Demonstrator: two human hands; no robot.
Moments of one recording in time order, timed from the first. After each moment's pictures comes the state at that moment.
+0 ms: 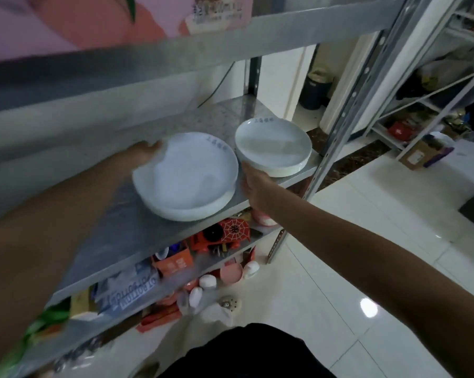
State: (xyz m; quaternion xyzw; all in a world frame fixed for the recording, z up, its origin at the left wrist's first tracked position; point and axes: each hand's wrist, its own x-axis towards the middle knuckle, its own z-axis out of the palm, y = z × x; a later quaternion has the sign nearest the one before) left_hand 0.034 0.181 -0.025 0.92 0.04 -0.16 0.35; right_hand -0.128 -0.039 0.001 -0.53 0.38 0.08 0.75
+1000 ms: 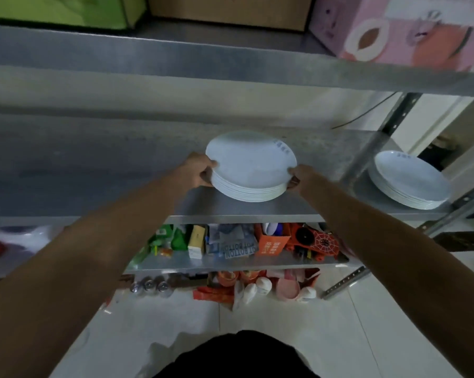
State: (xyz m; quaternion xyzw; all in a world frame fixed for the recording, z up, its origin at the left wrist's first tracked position) left_hand -0.163 0.408 0.023 0.62 0.25 -0.13 0.73; right_hand -0.131 0.183 0.019 -0.63 0.30 0.14 0.71
